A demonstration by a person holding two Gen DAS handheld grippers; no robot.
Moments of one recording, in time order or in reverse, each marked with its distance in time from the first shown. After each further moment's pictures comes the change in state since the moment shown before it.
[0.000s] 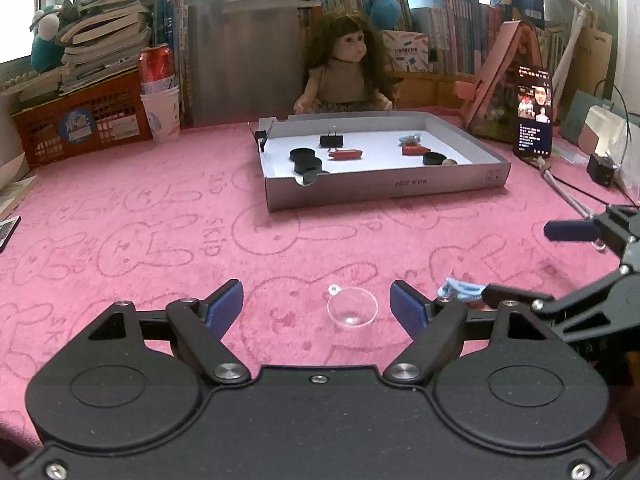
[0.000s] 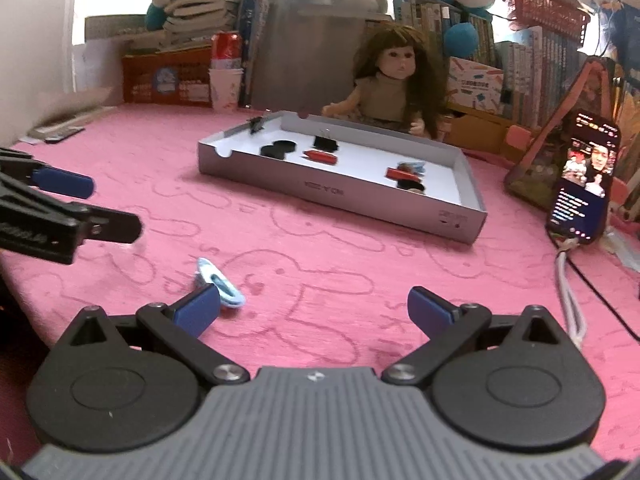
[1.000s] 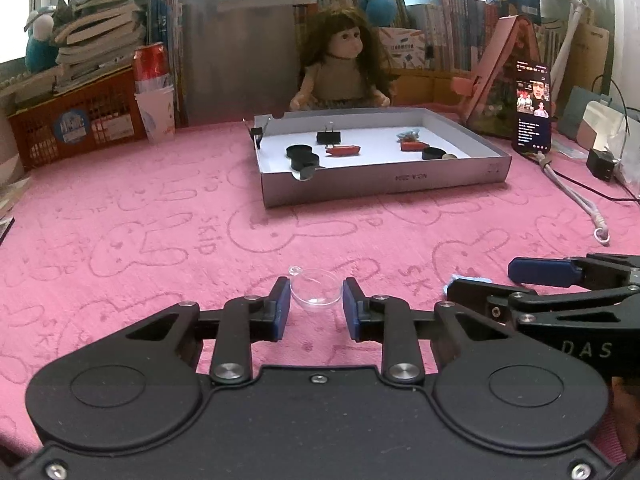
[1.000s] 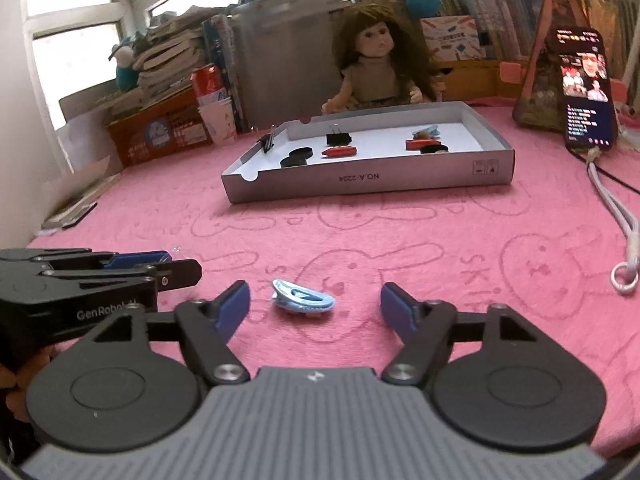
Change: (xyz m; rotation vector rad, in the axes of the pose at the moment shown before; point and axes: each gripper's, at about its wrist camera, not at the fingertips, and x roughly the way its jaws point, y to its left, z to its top) left arm 0.010 0.002 -0.005 0.010 -0.010 -0.010; right arm -0.001 0.022 -0.004 0.339 -0.017 0.082
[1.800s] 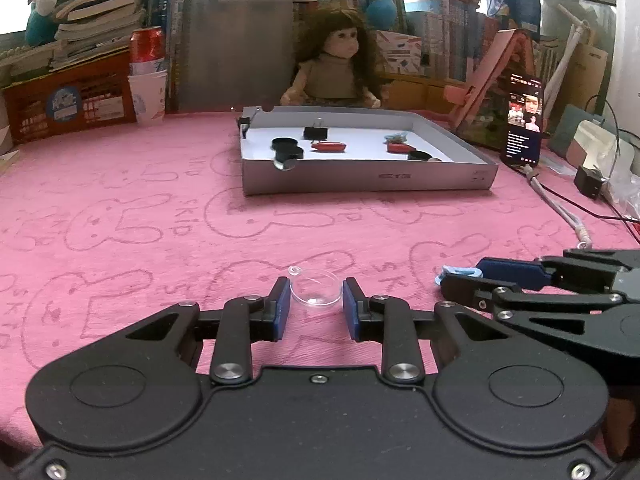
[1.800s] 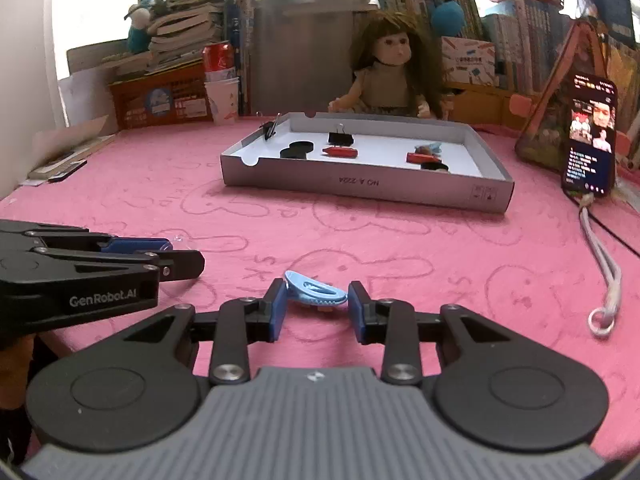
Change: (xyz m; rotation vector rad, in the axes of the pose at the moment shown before) left arm 0.003 -0.008 -0.009 -0.070 -0.006 -0.054; right arm -0.001 0.009 0.002 -0.188 0.019 -0.056
